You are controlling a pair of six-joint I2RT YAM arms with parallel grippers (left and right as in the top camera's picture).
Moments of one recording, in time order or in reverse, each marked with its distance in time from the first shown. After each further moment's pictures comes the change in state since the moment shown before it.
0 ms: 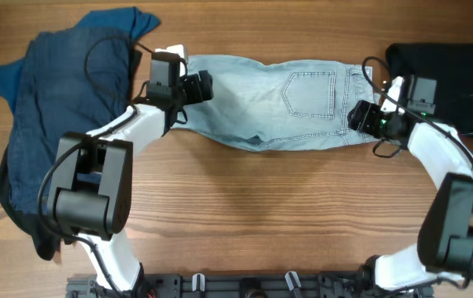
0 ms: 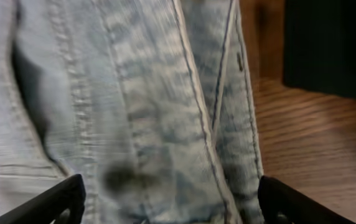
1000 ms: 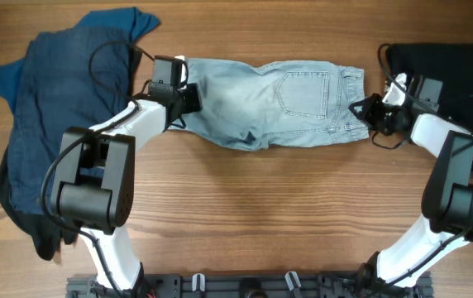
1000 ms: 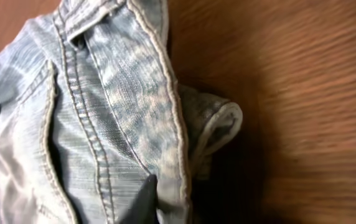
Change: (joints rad) left arm 0.001 0.041 0.043 -0.190 -0.019 0.020; right arm -0.088 0.236 0.054 0.236 -0.413 0.127
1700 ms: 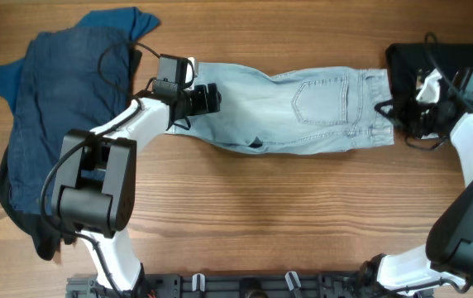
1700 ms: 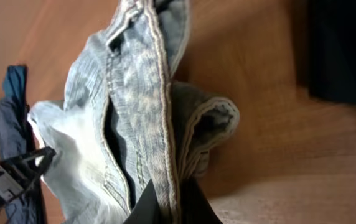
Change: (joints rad) left arm -0.024 -0.016 0.025 -0.081 0.123 -0.001; right arm -0.128 -0.249 0.160 -0.509 -0.043 -0.131
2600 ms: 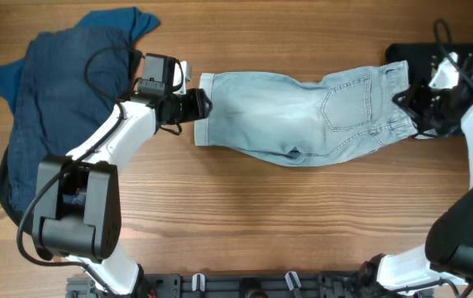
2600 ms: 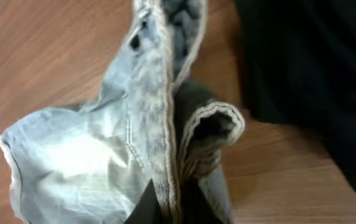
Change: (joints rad) left arm 0.034 -0.163 -0.028 -0.178 0.101 -0.001; right arm 0.029 0.000 0.143 -0.137 0.197 -0.029
